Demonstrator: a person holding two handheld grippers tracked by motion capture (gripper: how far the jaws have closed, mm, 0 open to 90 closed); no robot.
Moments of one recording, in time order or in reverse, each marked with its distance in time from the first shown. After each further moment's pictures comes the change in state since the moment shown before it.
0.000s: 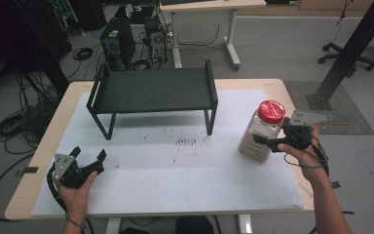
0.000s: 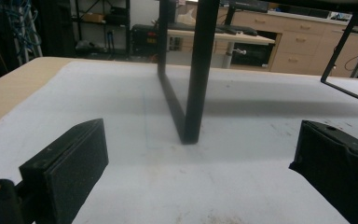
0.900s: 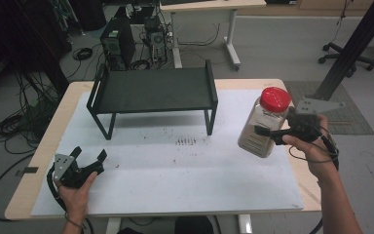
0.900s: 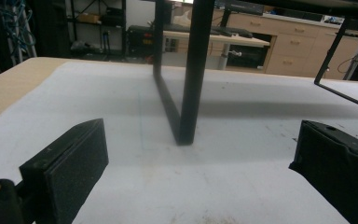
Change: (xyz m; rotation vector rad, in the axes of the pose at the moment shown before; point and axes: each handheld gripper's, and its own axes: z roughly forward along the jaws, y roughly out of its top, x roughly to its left) left arm 0.000 0.000 -0.001 -0.006 -0.017 -0.010; right arm 0.020 0.059 -0.017 -0.014 0.006 -0.007
